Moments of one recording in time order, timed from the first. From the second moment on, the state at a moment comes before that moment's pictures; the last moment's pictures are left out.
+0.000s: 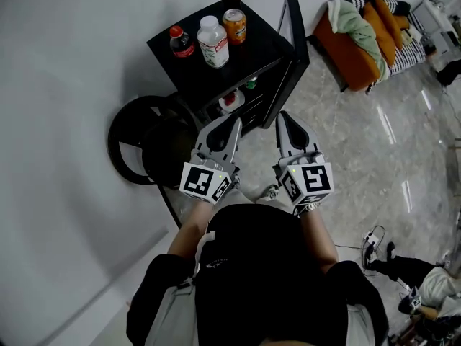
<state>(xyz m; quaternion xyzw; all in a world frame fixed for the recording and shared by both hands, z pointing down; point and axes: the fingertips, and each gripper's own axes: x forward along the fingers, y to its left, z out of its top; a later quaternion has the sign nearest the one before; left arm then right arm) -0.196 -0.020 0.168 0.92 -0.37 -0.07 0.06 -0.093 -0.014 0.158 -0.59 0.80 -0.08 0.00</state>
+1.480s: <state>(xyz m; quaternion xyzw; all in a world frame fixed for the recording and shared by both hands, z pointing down) -0.306 -0.256 0.142 0.89 -0.45 0.00 0.00 -0.139 -0.085 0.192 -0.63 0.77 -0.10 -0.02</state>
